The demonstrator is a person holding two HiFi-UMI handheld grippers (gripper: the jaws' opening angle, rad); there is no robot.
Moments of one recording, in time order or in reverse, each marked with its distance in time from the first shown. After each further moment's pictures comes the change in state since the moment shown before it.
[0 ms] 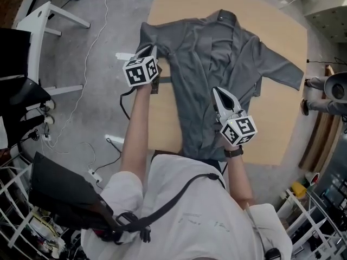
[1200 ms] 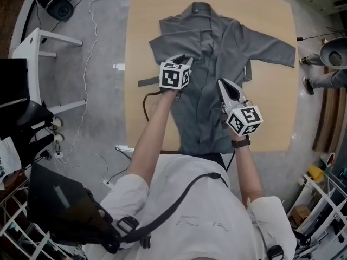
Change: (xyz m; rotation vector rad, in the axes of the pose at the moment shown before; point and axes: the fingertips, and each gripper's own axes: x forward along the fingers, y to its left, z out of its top) left arm 0.047 -0.201 -0.092 0.251 0.234 -0.299; right arm -0.056 -0.066 0.005 0.007 -0.051 -0.127
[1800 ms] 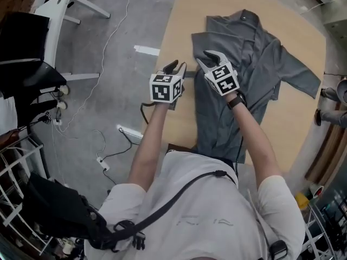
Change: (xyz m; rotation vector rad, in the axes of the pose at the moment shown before) left arm -0.133 0.126 -0.042 -0.147 -0.114 0.220; right arm 0.230 0.106 -0.074 -0.536 0.400 0.320
